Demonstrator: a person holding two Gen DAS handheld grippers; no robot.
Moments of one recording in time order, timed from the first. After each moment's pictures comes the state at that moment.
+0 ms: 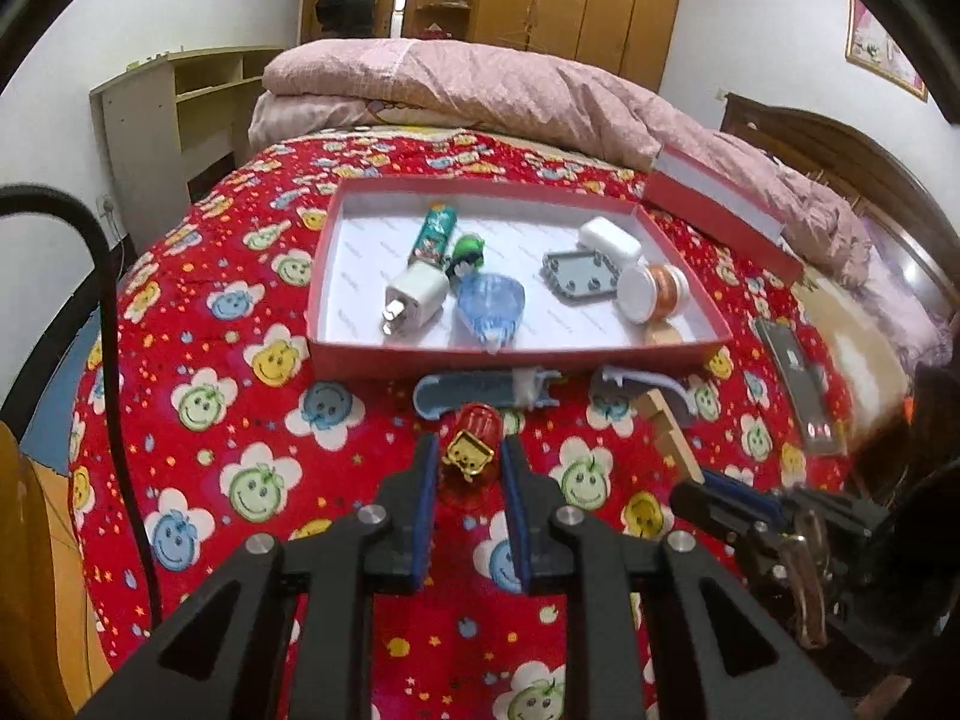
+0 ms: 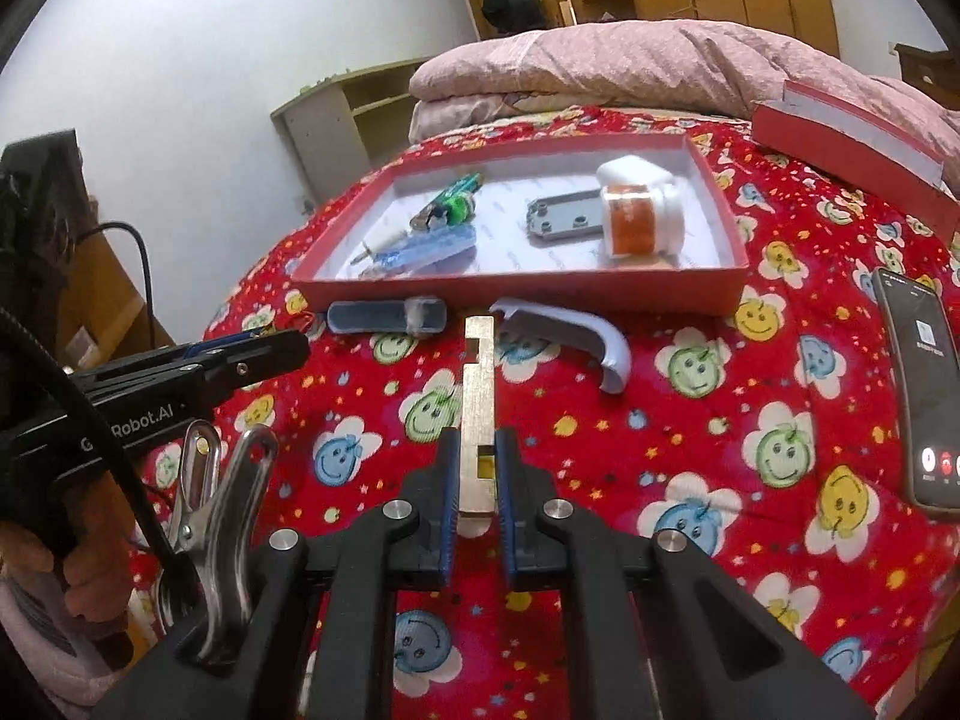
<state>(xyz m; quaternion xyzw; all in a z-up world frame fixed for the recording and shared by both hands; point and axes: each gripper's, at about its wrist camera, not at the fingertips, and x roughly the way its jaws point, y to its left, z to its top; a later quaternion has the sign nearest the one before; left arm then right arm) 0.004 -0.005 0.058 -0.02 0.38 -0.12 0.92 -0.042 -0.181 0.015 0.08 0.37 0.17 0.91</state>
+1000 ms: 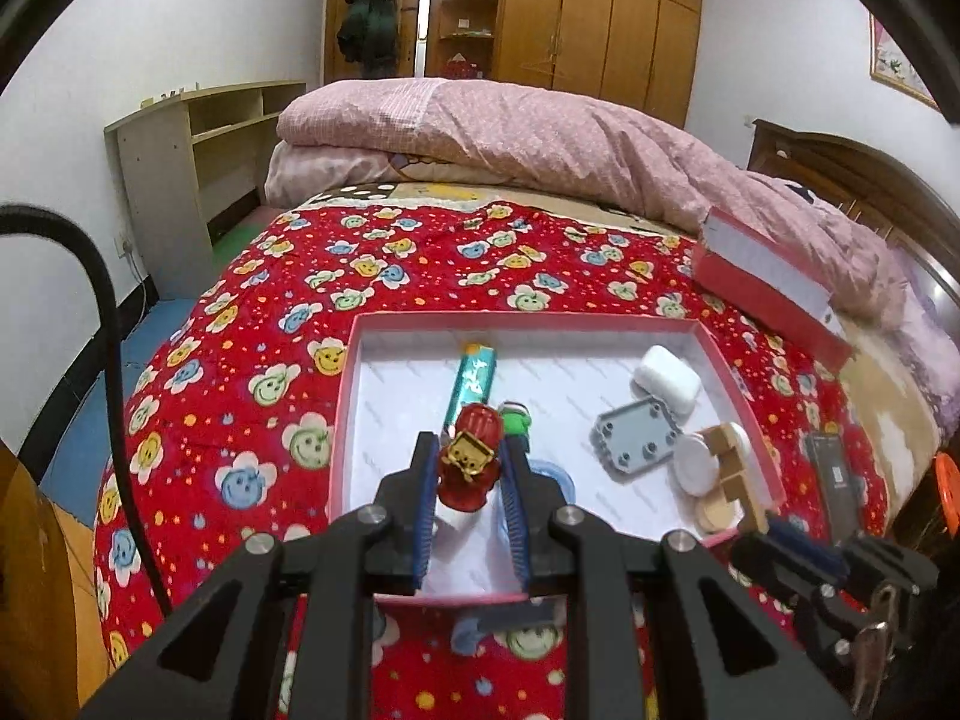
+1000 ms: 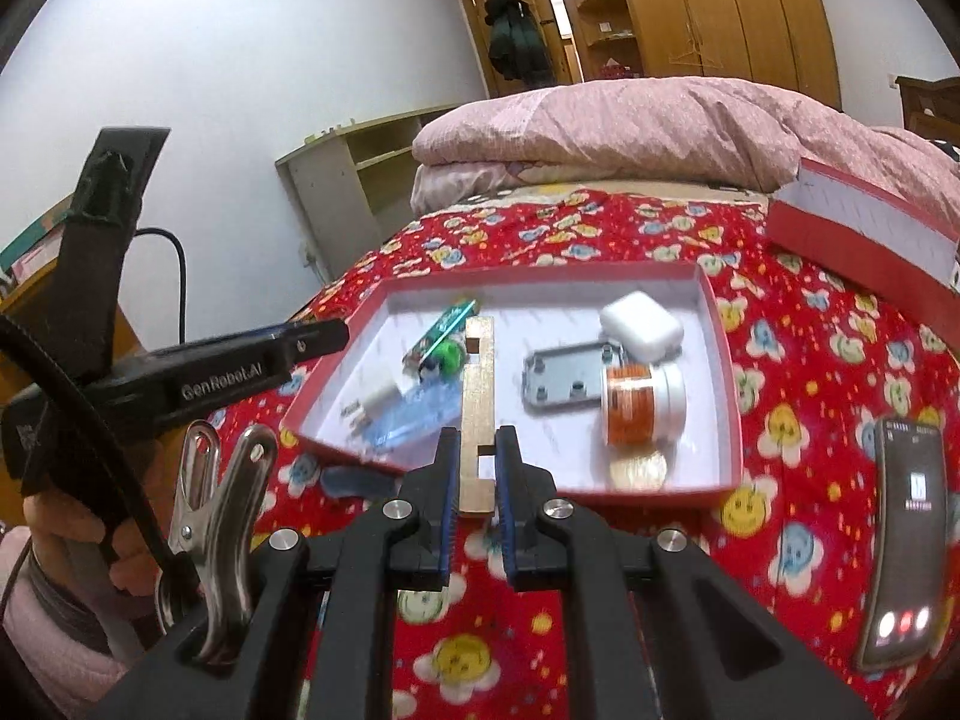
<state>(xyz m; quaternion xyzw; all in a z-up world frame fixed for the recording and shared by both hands) 0.101 -0.011 0.098 -0.01 0.35 -0.08 0.93 0.021 -0.186 0.067 0.08 0.32 0.17 0.93</state>
